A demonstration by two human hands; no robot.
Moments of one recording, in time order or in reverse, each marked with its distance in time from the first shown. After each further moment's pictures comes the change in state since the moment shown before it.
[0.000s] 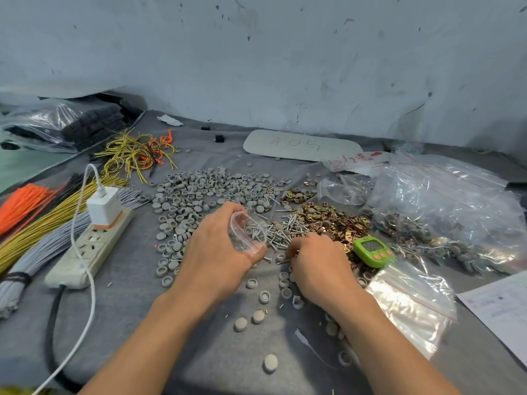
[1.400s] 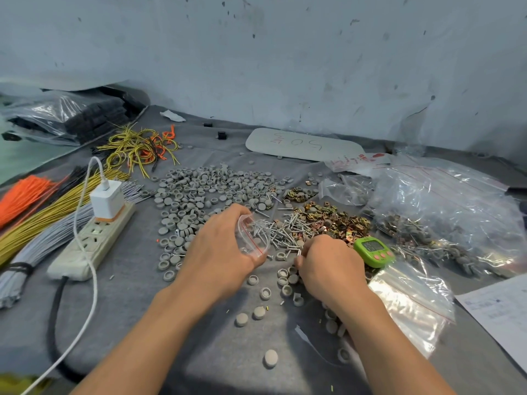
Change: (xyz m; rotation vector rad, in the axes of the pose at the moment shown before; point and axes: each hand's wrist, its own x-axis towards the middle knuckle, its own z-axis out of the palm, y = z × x) left_hand -0.002 -0.005 0.002 0.047 -0.042 0.018; right_hand -0.006 0.004 -0.004 -0.070 0.023 0.169
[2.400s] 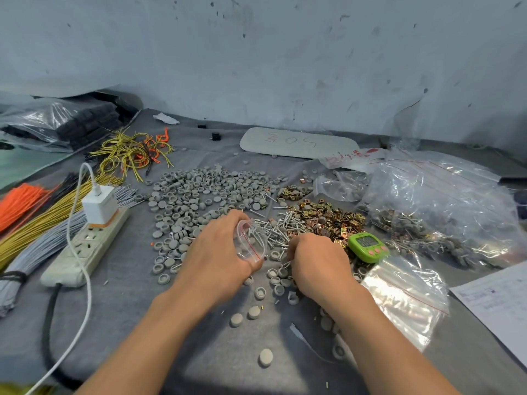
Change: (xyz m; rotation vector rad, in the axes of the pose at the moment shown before) left_hand -0.001 0.002 0.007 0.048 -0.016 0.035; right_hand -0.002 -0.004 -0.003 0.034 -0.036 -0.095
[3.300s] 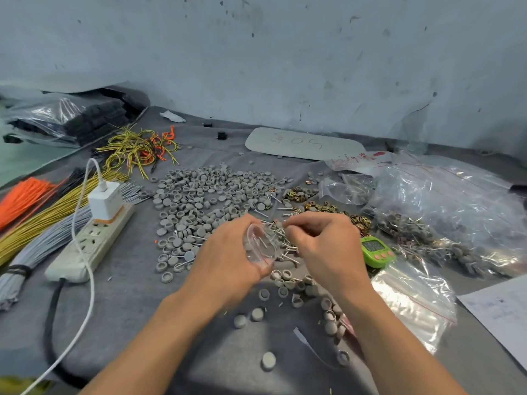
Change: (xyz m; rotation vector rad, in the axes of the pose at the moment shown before) left_hand -0.003 0.012 -0.001 -0.082 -0.053 -0.004; right_hand -0.005 0.000 -0.014 0.800 0.345 -0.146
